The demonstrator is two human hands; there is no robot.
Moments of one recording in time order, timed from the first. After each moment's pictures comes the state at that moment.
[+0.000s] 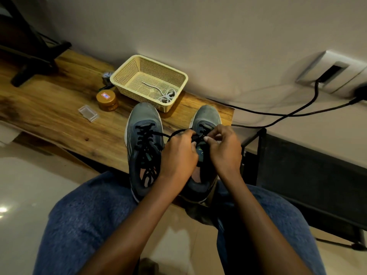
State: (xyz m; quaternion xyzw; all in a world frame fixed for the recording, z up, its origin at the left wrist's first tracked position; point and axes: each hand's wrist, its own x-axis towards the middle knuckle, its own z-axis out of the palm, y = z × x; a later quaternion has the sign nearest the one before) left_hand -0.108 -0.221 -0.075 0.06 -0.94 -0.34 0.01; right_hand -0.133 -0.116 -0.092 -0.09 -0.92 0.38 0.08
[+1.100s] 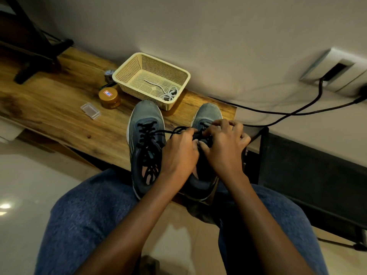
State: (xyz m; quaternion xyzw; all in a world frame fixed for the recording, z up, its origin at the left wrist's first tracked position) left_hand -0.109 -0.224 -0.078 0.06 -0.94 -0.33 0.01; right_hand -0.129 -0.116 -0.084 0.03 -0.99 0.12 0.04
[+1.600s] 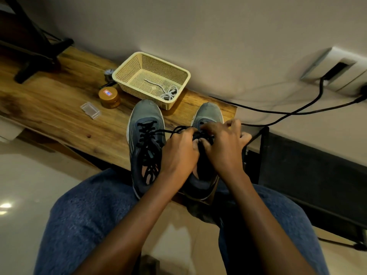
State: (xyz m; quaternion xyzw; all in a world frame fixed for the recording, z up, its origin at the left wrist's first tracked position) left_hand -0.110 -0.224 -0.077 0.06 -0.94 -0.34 0.00; right_hand -0.130 -0.116 -0.081 0.06 -0.98 0.17 0.08
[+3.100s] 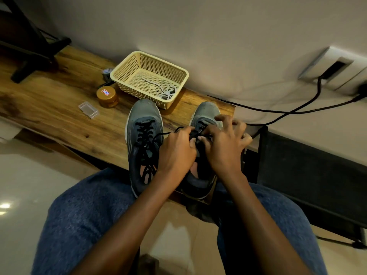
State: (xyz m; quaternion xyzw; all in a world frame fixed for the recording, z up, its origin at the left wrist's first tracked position) left_hand -0.110 -0.225 -0.075 0.08 -0.93 -0.35 -0.01; right_hand -0.127 -0.114 -0.086 0.03 -0.99 0.13 0.08
